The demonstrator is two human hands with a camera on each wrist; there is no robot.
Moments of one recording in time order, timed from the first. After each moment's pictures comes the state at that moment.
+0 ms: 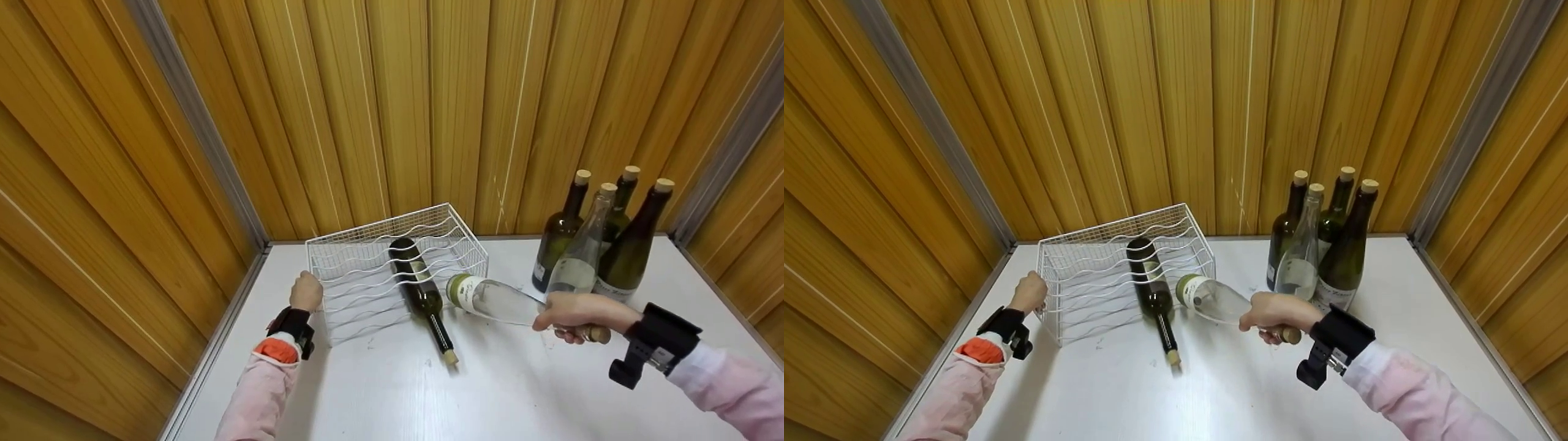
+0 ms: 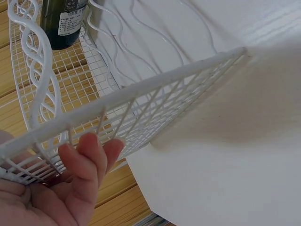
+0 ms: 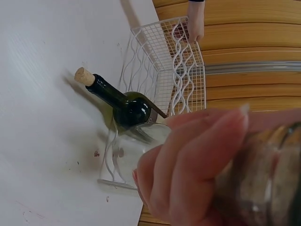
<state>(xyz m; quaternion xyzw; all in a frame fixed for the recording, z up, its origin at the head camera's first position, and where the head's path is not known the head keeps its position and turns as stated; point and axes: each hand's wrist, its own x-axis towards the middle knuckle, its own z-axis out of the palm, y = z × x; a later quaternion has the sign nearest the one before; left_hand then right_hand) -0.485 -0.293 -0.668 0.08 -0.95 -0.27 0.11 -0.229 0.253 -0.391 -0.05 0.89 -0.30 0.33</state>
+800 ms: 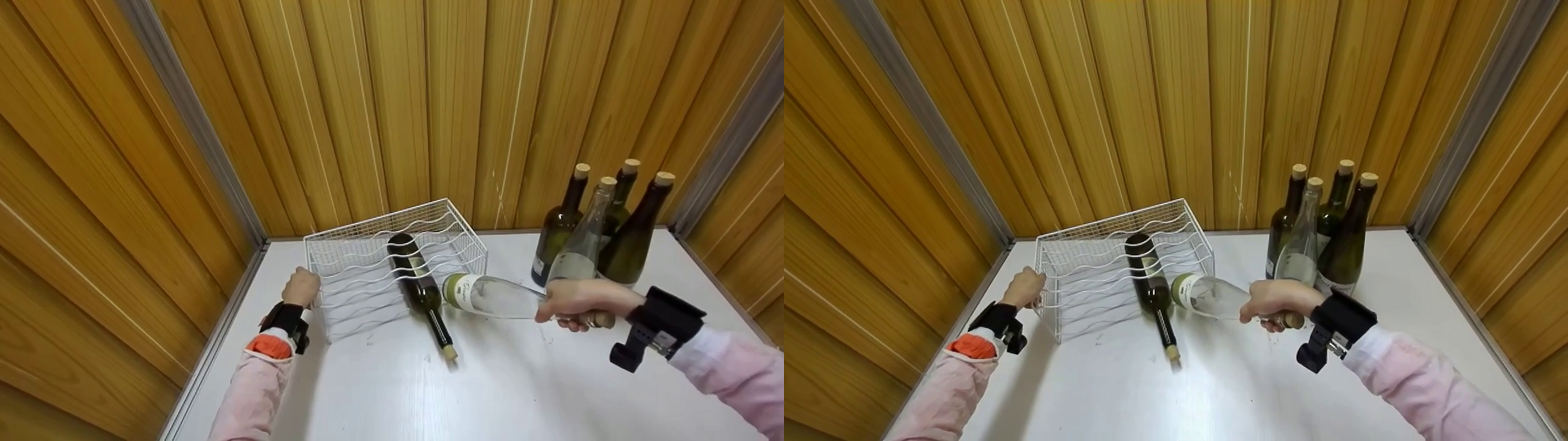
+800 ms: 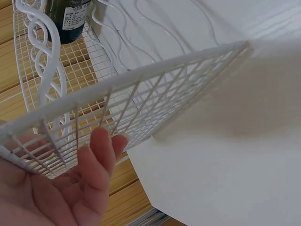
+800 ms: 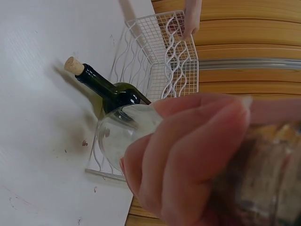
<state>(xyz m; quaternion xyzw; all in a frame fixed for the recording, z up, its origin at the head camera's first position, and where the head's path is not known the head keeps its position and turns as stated) -0.474 -0.295 -0.637 0.11 -0.96 -0.27 0.04 -0.233 0.256 -0.375 -0.06 0.90 -0.26 0.33</state>
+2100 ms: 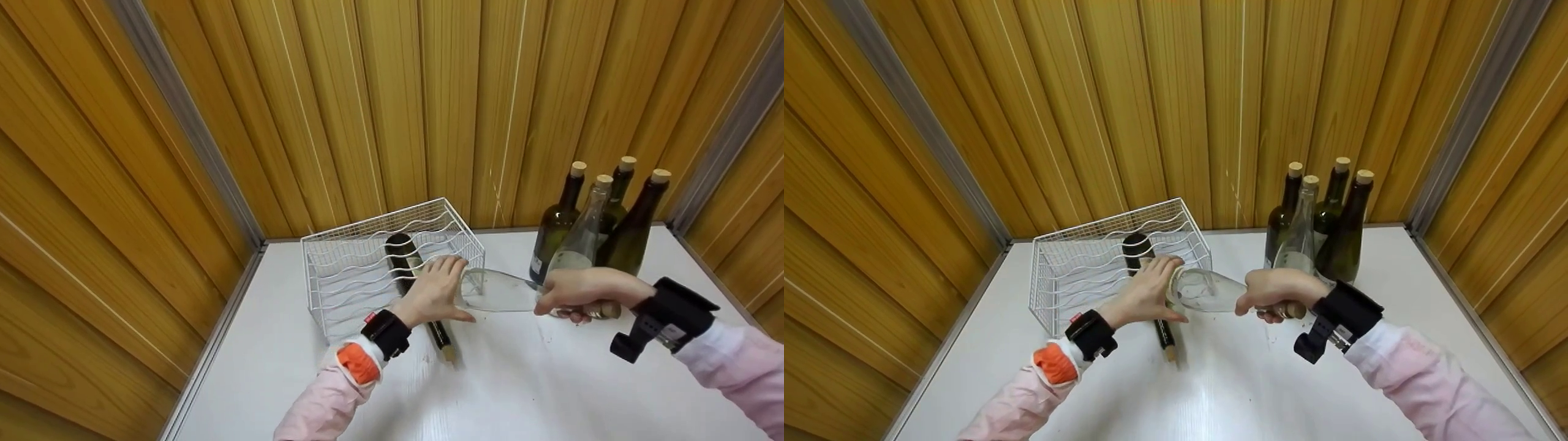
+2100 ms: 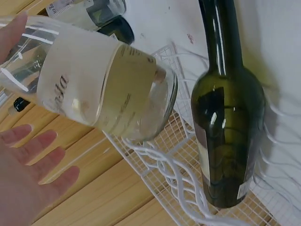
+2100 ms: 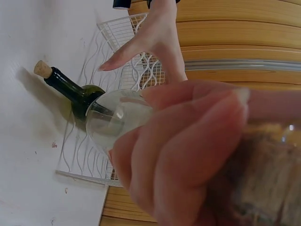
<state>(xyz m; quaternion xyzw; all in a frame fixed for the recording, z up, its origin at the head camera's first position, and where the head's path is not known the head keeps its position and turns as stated) -0.301 -0.013 -0.459 -0.39 -0.91 -0.06 0.10 -0.234 0.260 -0.352 -0.11 0.89 -0.26 0.34</state>
